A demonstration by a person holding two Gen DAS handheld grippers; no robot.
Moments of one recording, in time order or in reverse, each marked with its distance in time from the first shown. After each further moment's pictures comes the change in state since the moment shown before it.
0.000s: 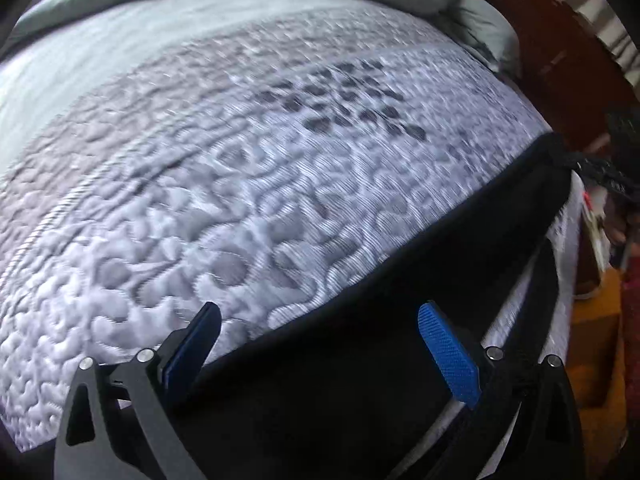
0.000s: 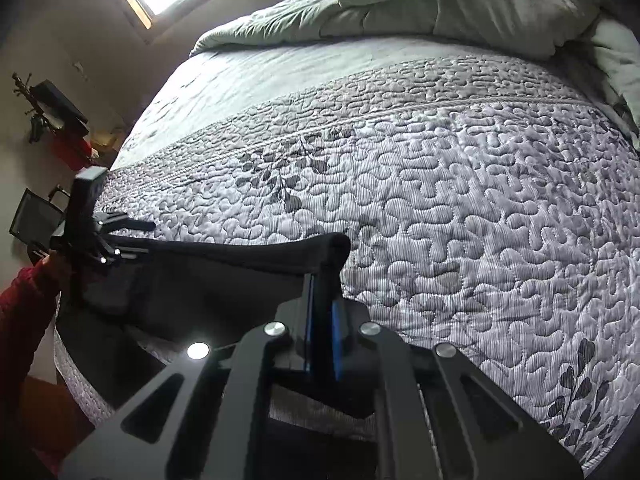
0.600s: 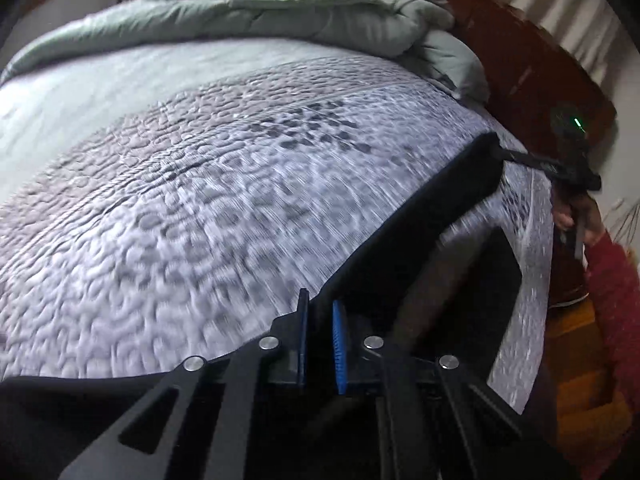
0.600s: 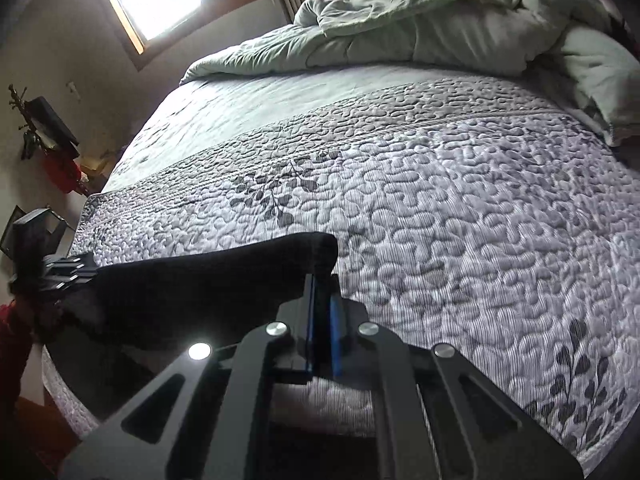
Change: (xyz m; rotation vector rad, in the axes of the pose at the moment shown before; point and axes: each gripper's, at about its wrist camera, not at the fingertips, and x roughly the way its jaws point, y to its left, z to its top) left arm -0.085 -0.054 -0.096 0.023 -0.200 0.042; right arm -0.020 0.011 -0.028 0.018 -0.128 -0.072
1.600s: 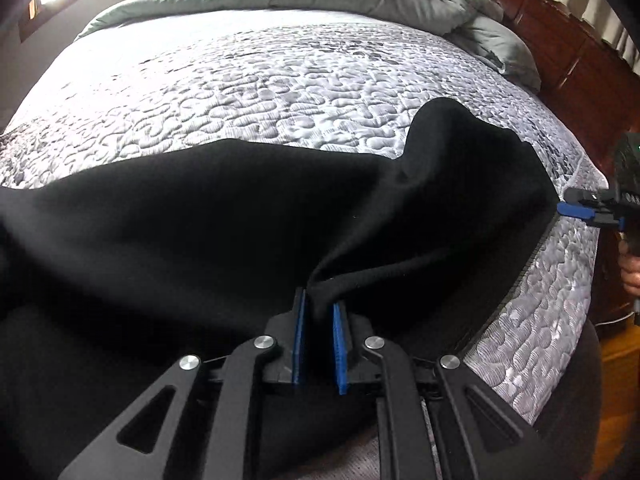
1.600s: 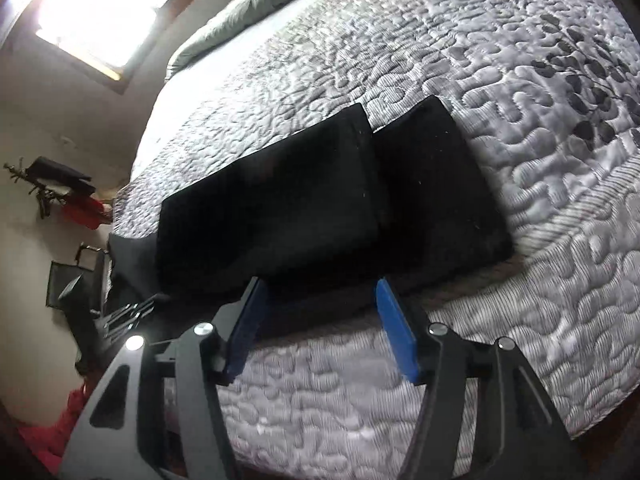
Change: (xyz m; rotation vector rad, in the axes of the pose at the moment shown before) left arm 0.016 -0.069 -0.169 -0.177 -0.019 0.242; right arm -0.022 0.036 -0.187 0.353 0.171 0.137
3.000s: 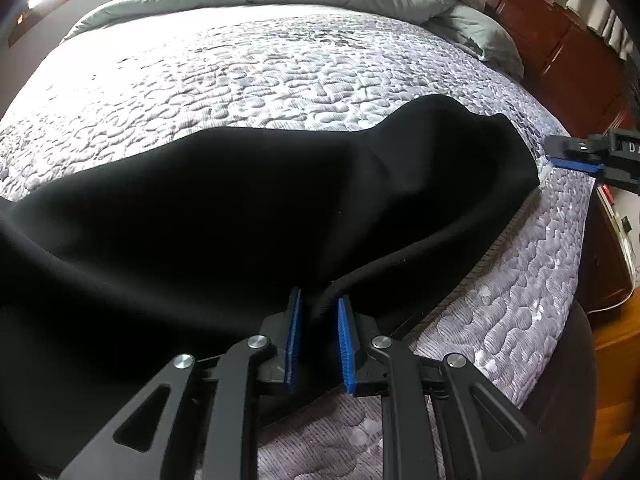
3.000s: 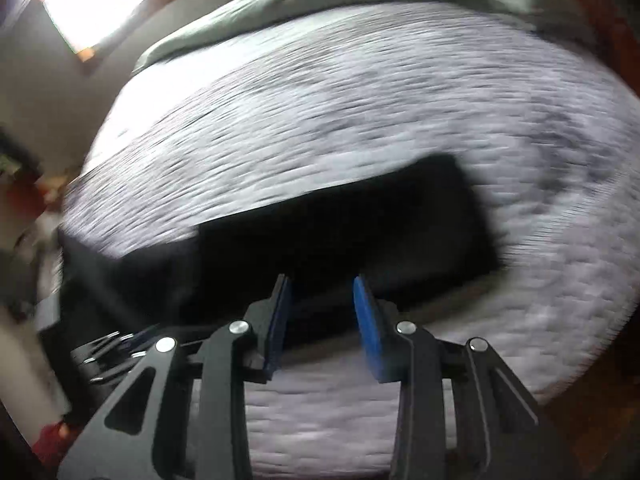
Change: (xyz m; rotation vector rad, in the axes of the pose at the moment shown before) left arm 0.003 -0.034 -0.021 0.024 0.011 -0.046; right arm 0.006 0.118 -0.011 -0.137 -0.073 -0.228
